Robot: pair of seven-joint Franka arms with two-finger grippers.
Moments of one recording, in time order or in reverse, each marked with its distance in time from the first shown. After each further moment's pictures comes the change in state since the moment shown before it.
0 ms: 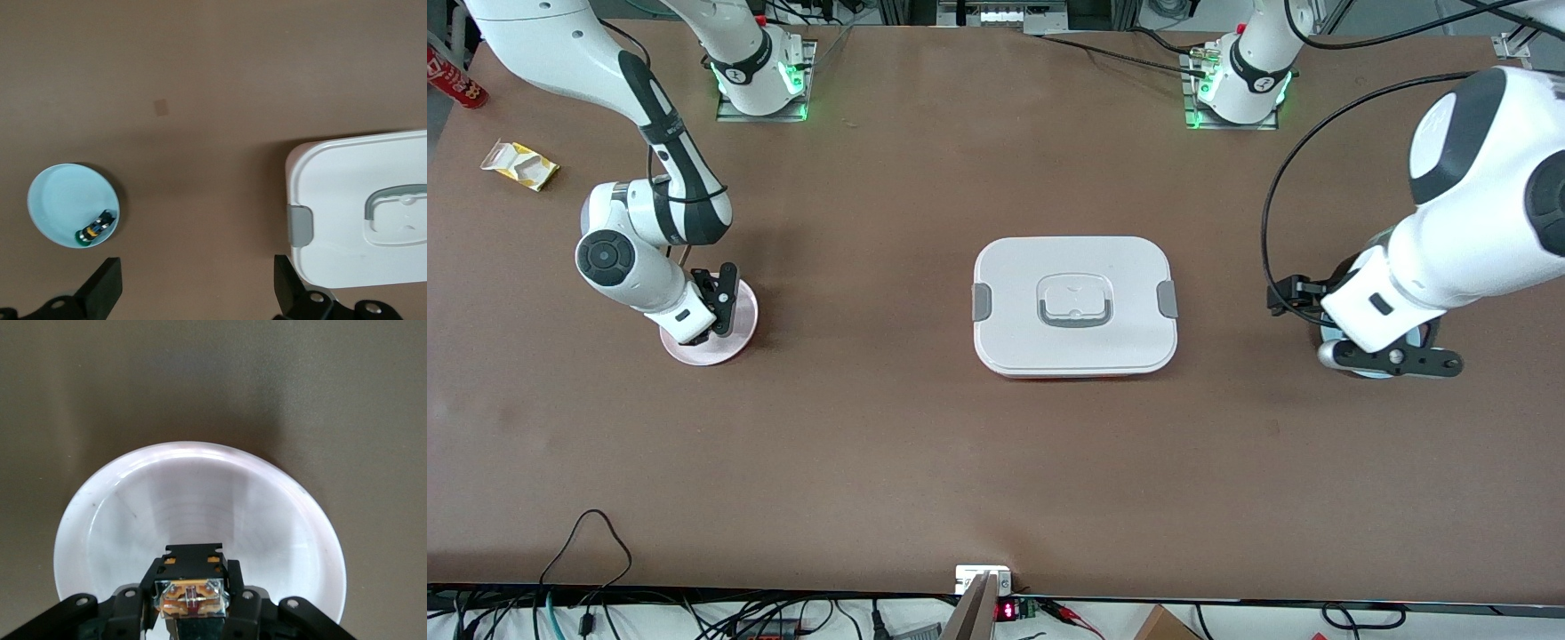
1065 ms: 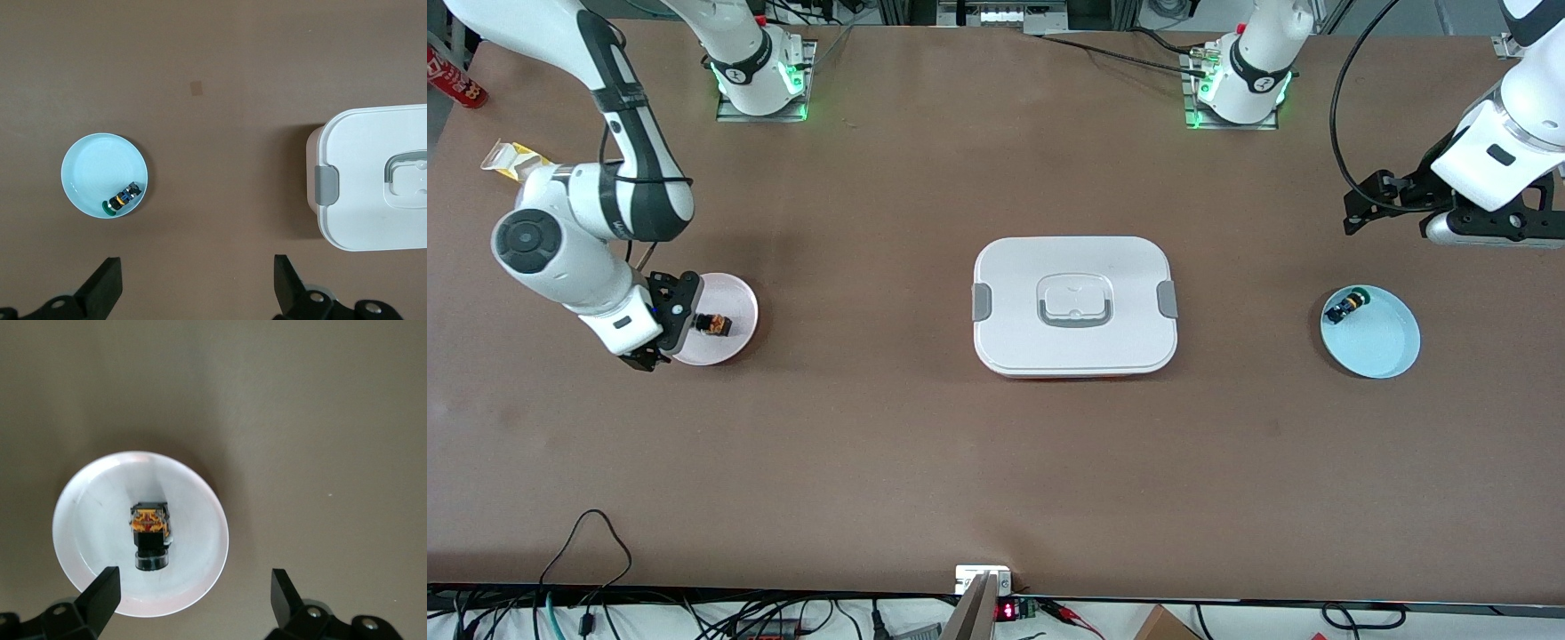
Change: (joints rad) left arm -0.154 -0.454 0.326 -0.505 -0.127 0.196 0.112; right arm -0.006 -0.113 0.006 0.181 0.115 -0.198 0.064
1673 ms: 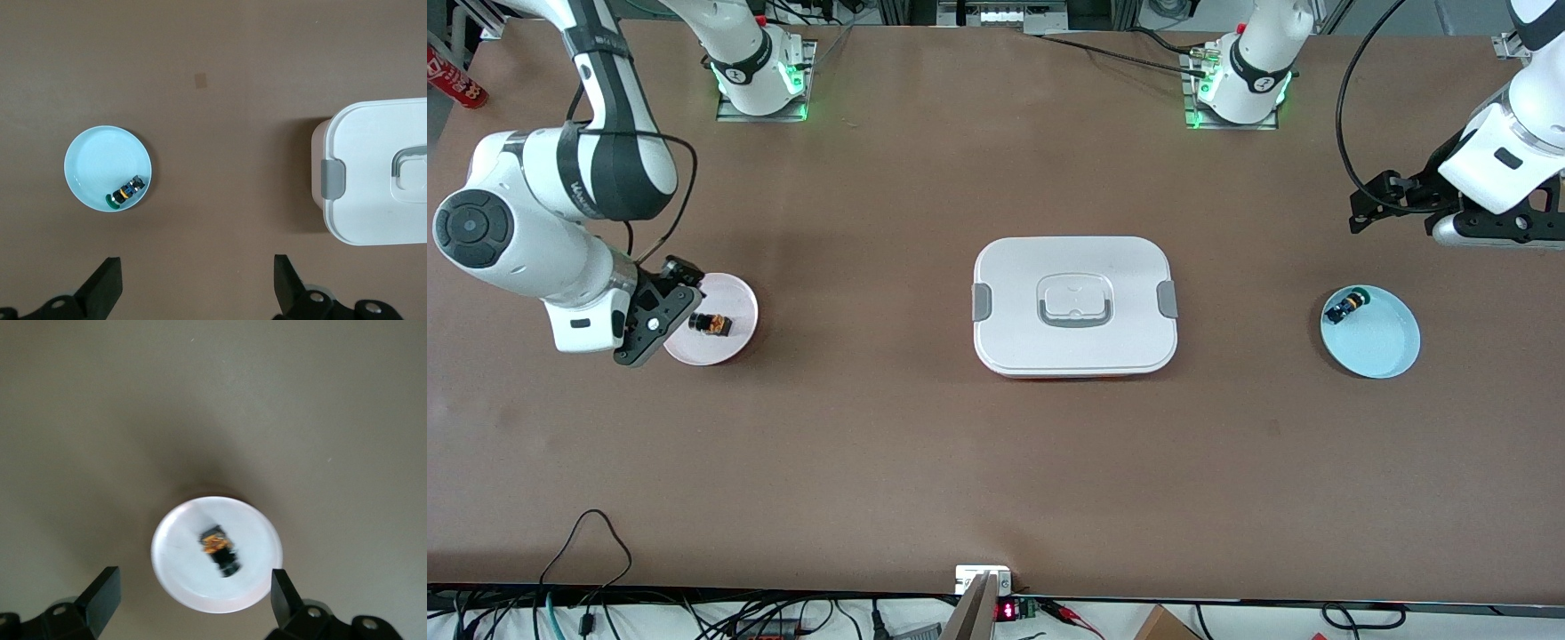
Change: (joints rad) left arm 0.015 0.002 -0.001 0.003 0.003 -0.036 0.012; right arm 0.091 -0.052 0.011 0.188 0.068 -0.359 0.678
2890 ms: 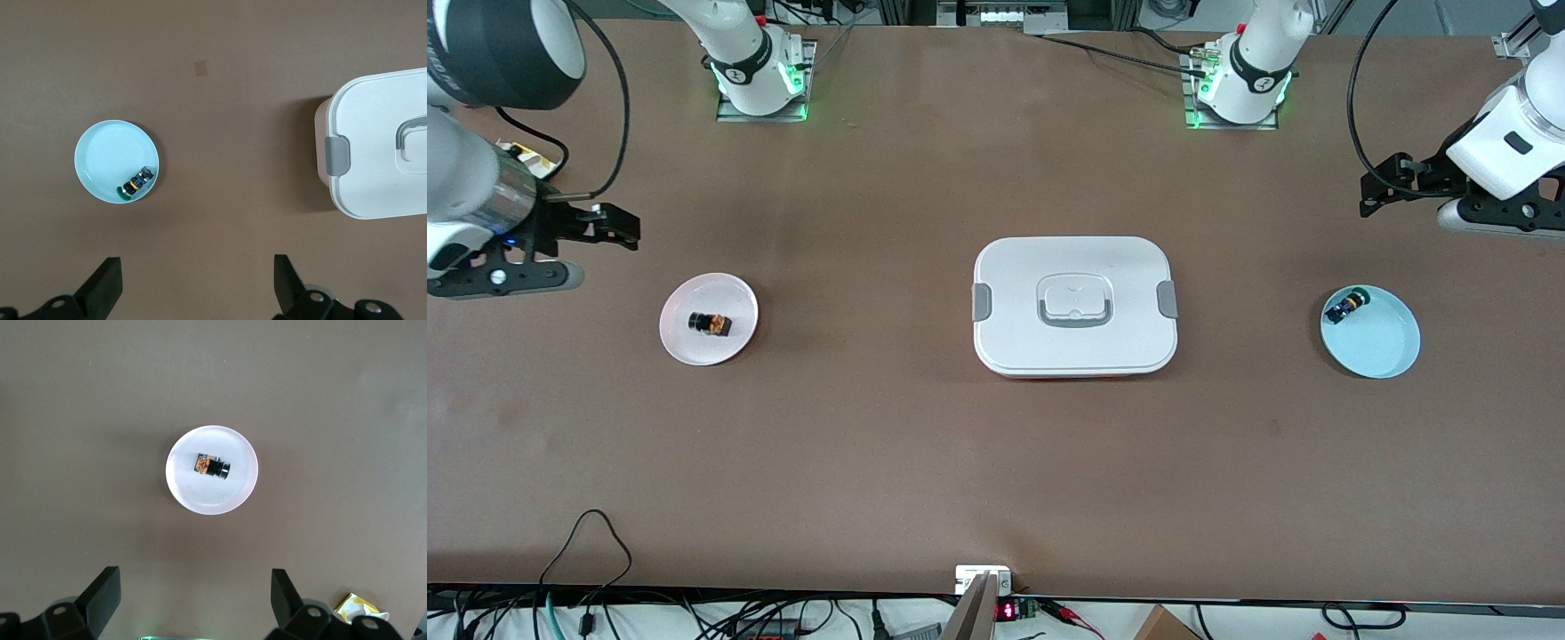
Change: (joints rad) left arm 0.012 0.000 -0.008 0.041 0.014 -0.064 0.075; right arm -0.010 -0.098 -0.020 0.282 -0.091 -0.414 0.593
